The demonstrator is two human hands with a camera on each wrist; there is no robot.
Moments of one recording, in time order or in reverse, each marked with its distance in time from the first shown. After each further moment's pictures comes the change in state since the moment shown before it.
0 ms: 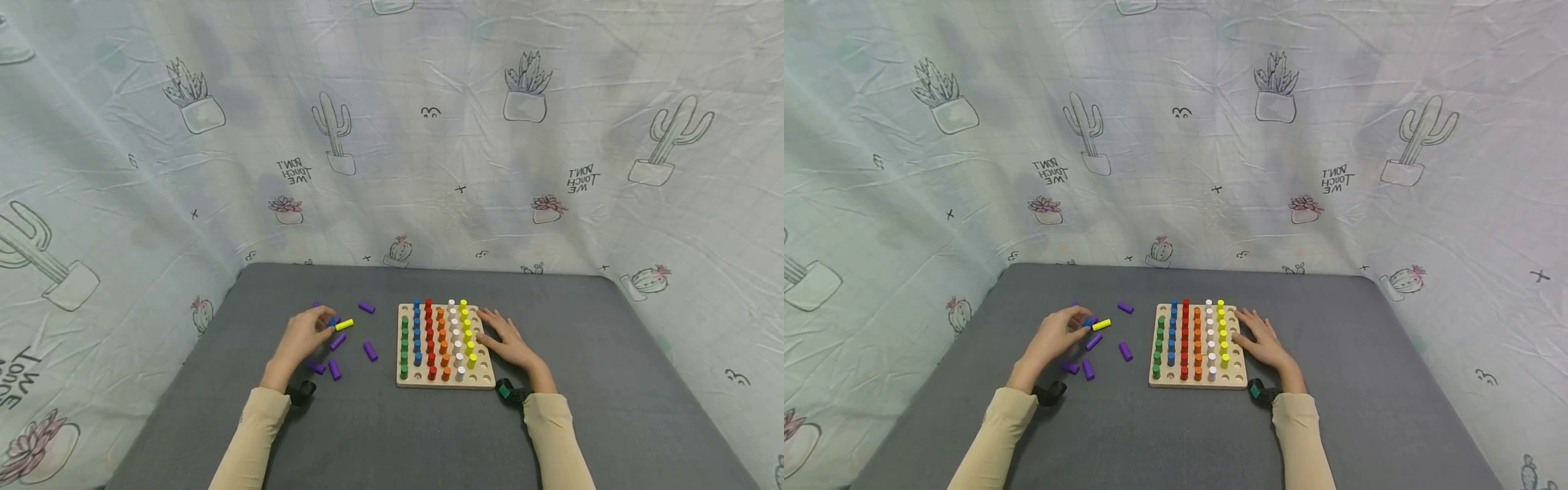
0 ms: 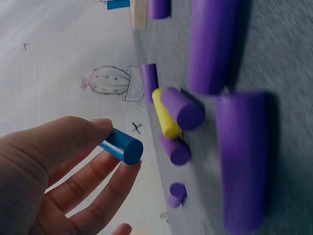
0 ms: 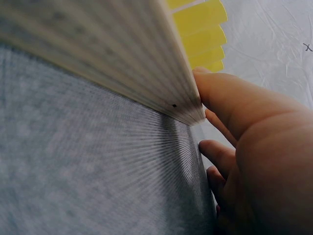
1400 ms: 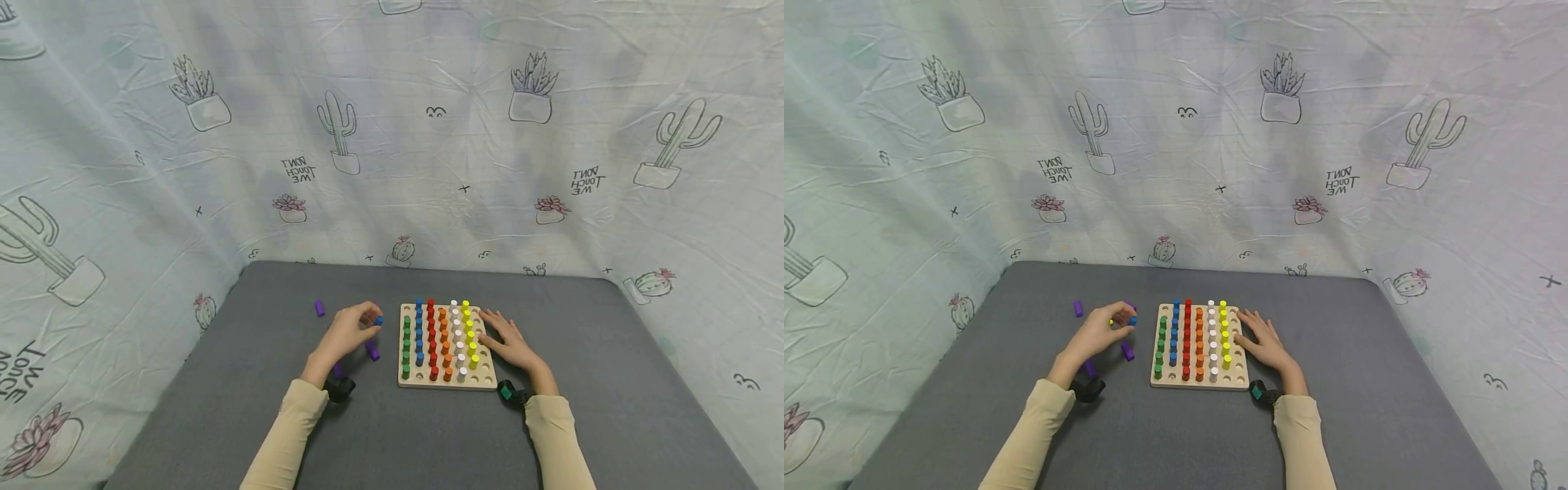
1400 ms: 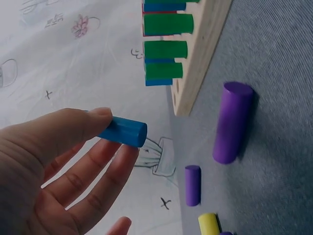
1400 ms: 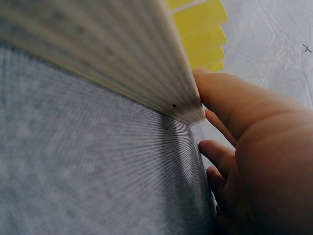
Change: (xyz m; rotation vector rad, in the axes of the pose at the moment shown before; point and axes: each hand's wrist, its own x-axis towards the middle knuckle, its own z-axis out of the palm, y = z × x) left_hand 0.016 0.061 0.032 -0.179 -0.077 0.128; right_hand 0.000 0.000 -0.001 0.004 -0.008 -0.027
